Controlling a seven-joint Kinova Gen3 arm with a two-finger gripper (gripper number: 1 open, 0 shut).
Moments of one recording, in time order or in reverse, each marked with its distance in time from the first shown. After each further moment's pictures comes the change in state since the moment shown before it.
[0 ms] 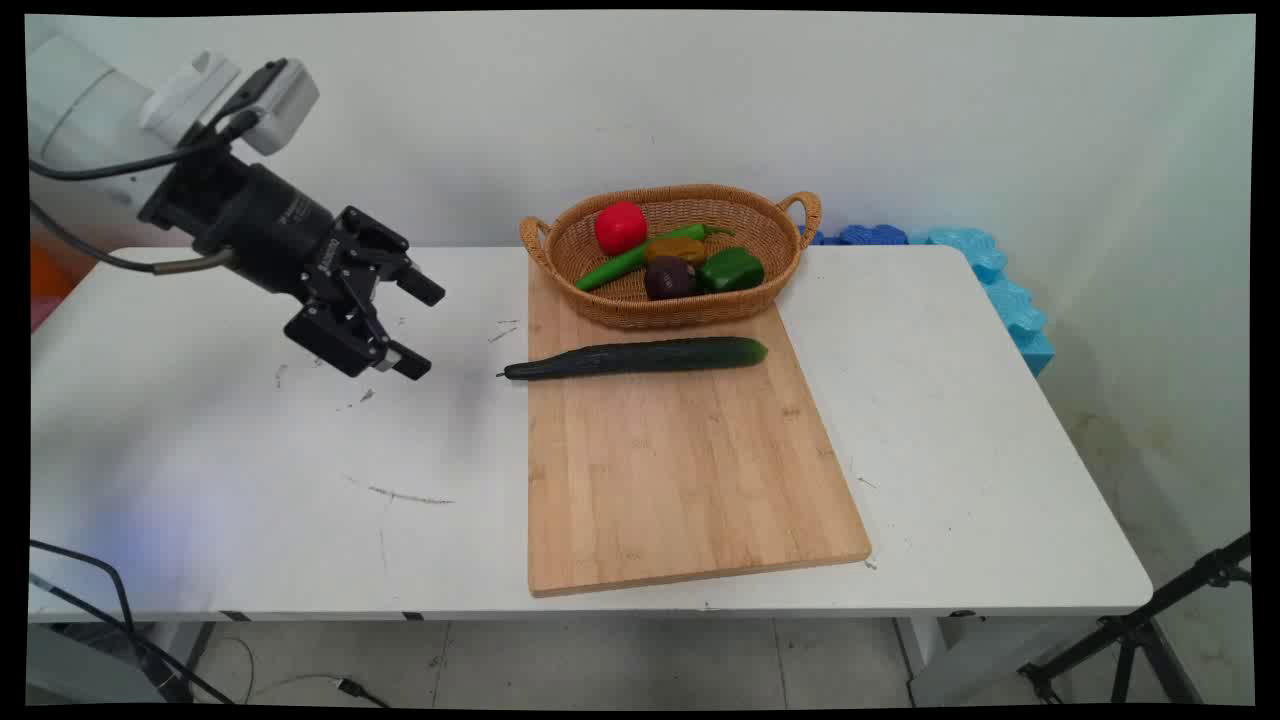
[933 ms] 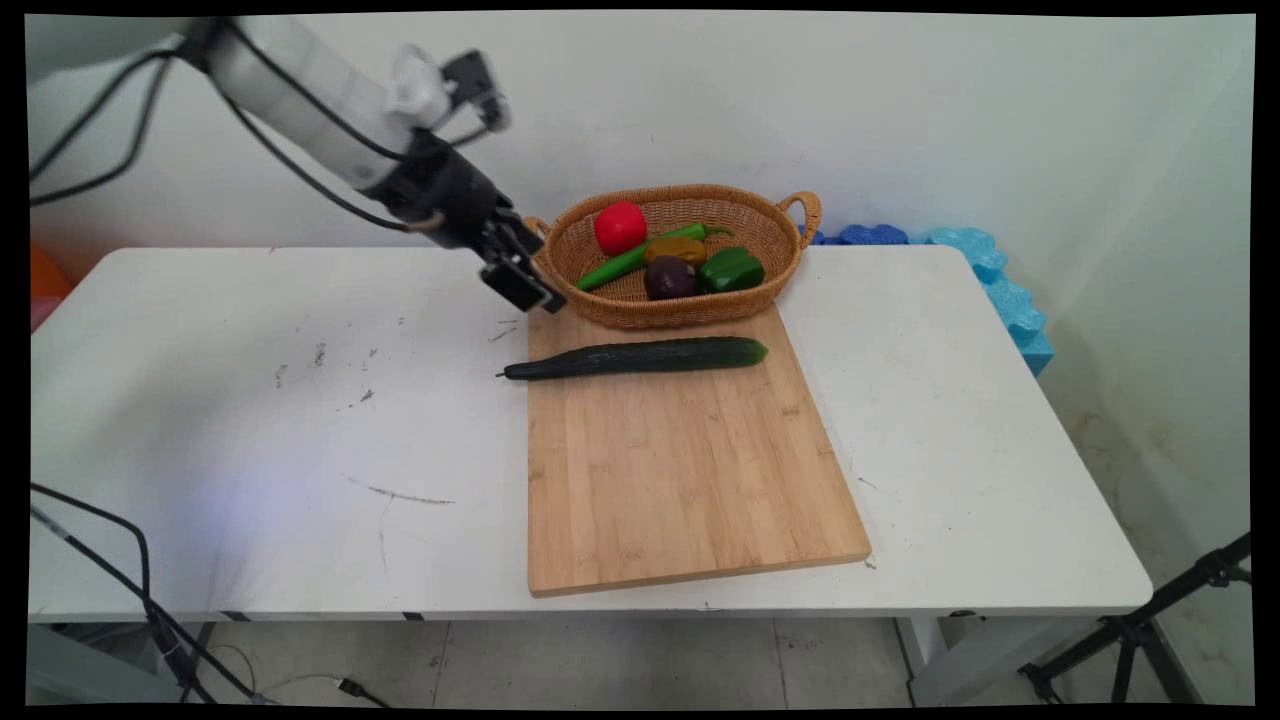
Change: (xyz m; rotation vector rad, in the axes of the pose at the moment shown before) arm 0.080 -0.059 0.099 0.229 -0.084 -0.157
